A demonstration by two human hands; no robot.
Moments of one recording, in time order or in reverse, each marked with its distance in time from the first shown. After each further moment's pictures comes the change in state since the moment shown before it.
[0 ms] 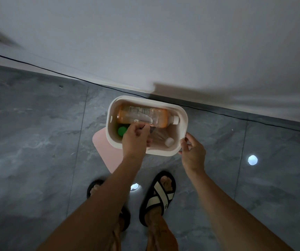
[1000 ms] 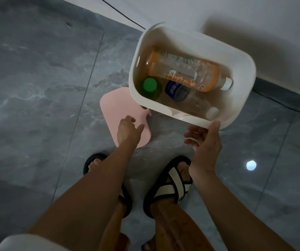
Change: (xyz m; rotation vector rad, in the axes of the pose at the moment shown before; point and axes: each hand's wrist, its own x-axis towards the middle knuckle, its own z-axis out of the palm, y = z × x) left_hand 0.109 -0.203 -0.044 0.541 0.164 -0.065; right_hand -0.041 0.059 0.088 0.575 0.070 0.068
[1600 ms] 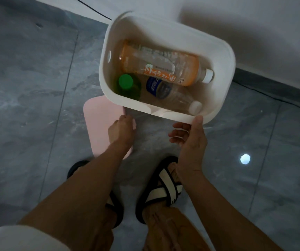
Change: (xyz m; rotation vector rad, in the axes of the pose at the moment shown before) left_hand 0.010 0.006 0.032 0.370 0.080 0.416; right_hand 0.005 0.008 -0.004 0.018 -0.043 -0.041
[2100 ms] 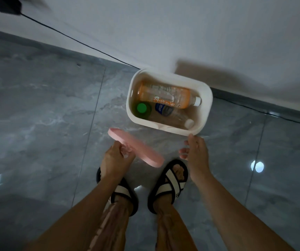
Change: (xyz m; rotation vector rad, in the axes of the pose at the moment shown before) left_hand -0.110 -0.008 -0.142 -0.330 0.001 -0.171; right_hand -0.023 -0.059 -0.023 -0.285 -0.073 0.241
